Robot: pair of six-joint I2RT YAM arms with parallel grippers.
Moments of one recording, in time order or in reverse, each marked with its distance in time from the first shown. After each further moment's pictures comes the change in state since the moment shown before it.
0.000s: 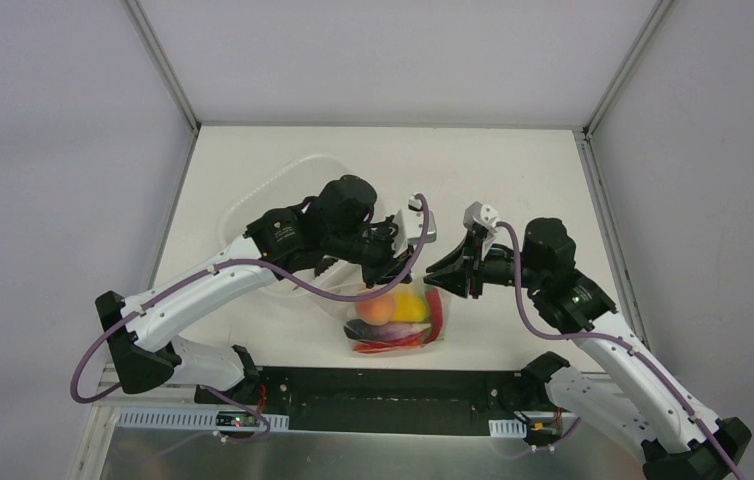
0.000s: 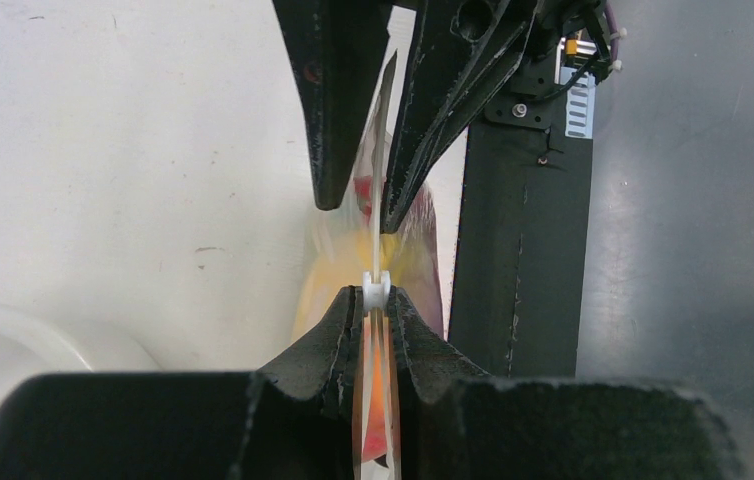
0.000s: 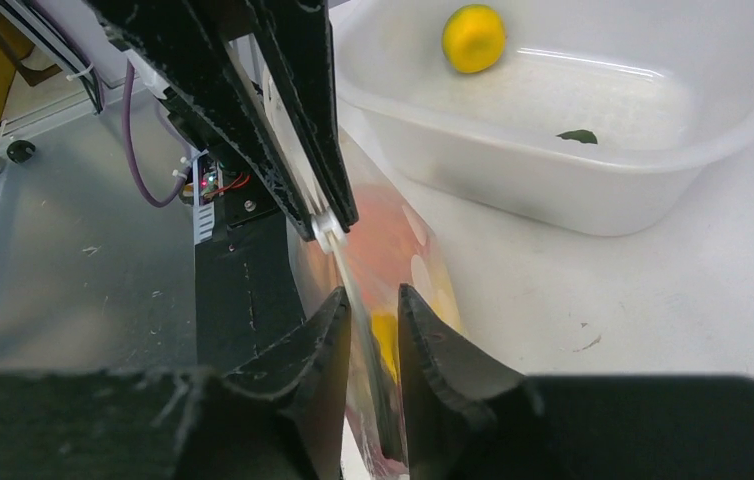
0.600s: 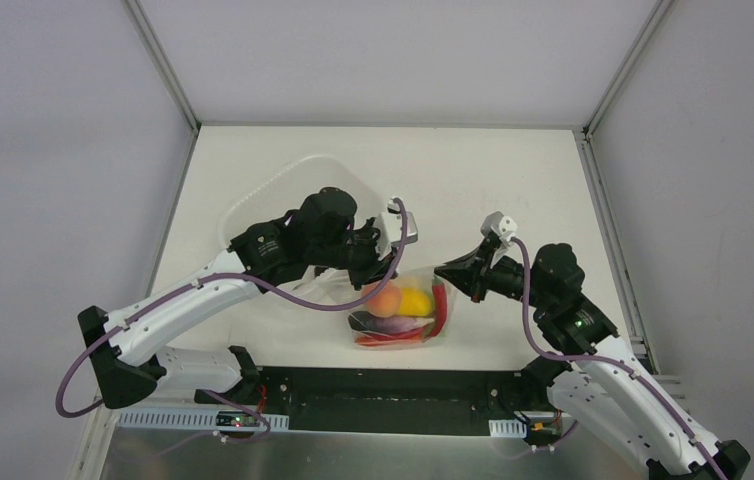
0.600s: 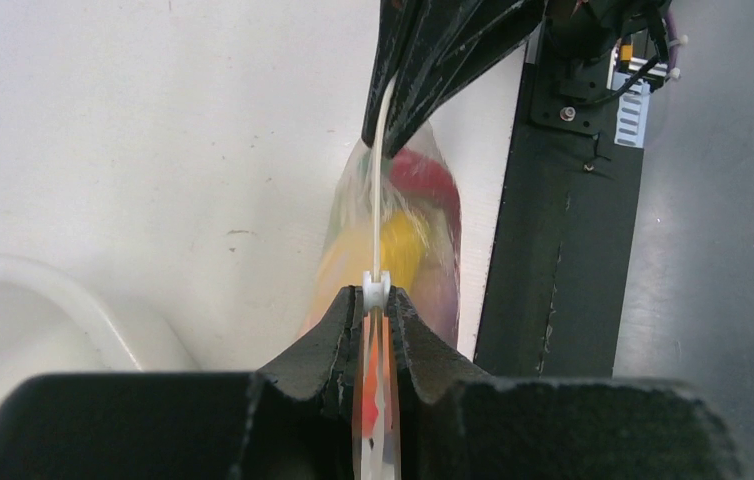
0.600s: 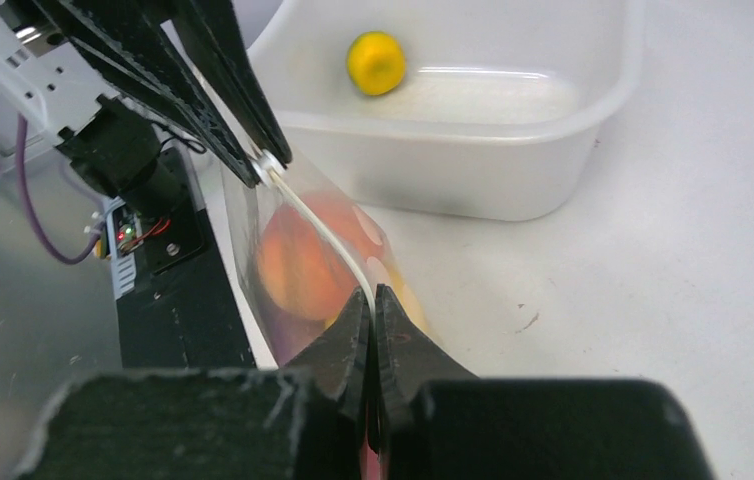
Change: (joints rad) left arm 0.024 -0.103 -0.143 0.084 -0.108 -0.009; right arm 0.002 -0.165 -0.181 0.134 0.222 0.072
